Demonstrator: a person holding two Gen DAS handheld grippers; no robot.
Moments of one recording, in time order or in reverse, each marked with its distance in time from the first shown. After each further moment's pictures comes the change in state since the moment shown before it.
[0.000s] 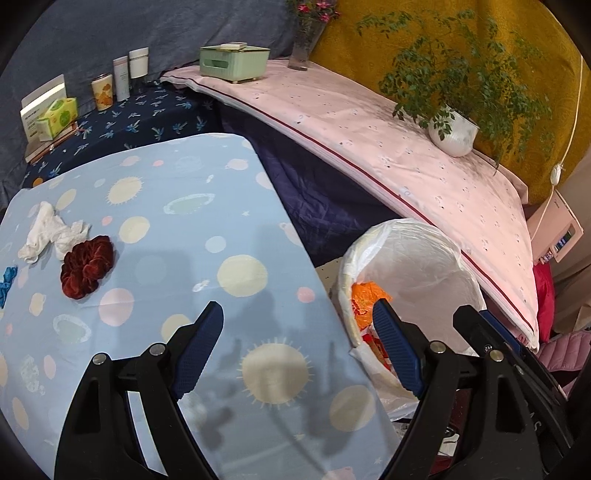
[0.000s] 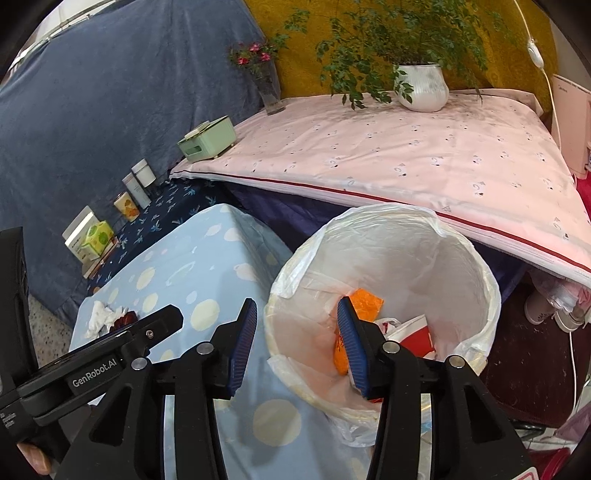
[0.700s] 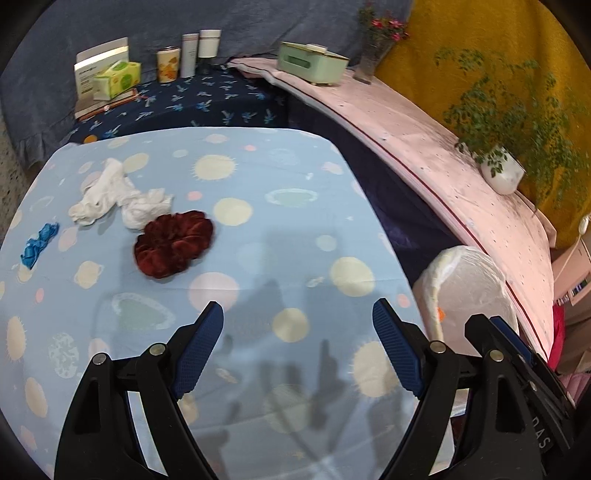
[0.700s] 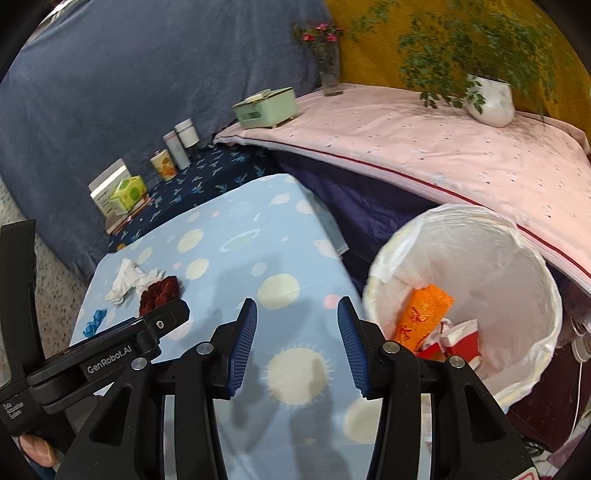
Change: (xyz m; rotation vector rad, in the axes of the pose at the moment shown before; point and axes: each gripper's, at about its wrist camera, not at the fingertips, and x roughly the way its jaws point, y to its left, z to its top) left arm -0.020 0.107 -0.010 -0.169 -0.021 0.086; right arm 0.024 0.102 -0.019 -0.164 0.066 0.076
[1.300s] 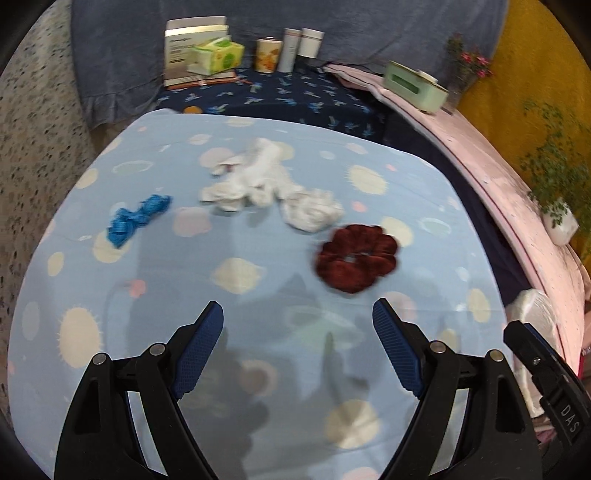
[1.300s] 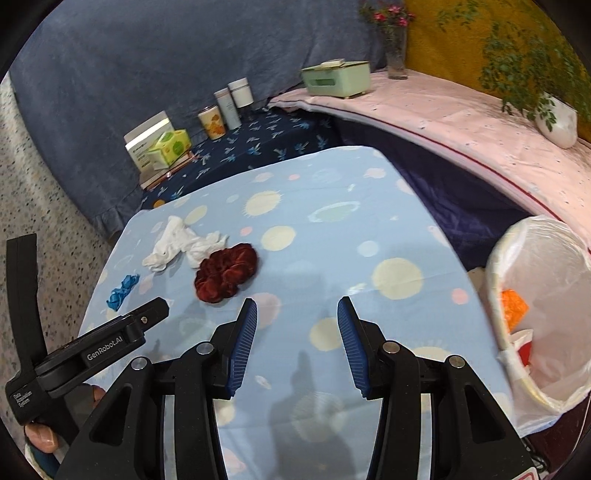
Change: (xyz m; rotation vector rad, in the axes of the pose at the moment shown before) left arm -0.013 0.158 0.000 -0.173 -0.030 0.175; right arm 0.051 0.112 -0.014 -0.132 0.100 0.090
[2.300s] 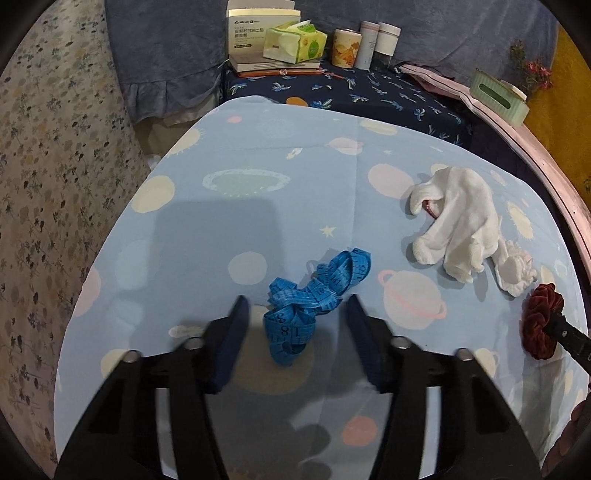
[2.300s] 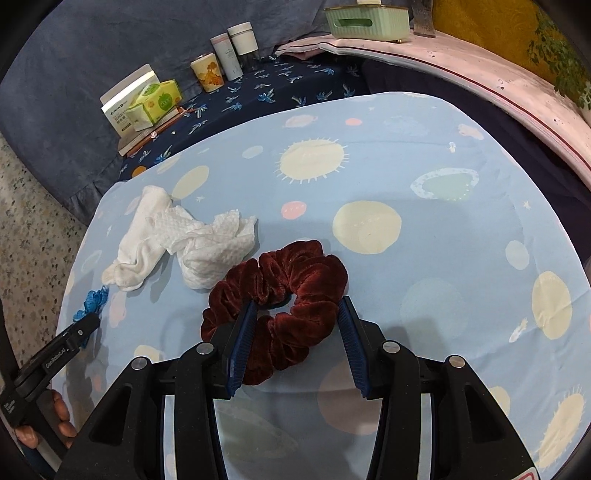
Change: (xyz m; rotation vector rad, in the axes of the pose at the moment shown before) left arm 0.077 0.150 0.052 -0.012 0.004 0.141; right arm 0.149 0.073 0.021 0.015 0.147 -0.032
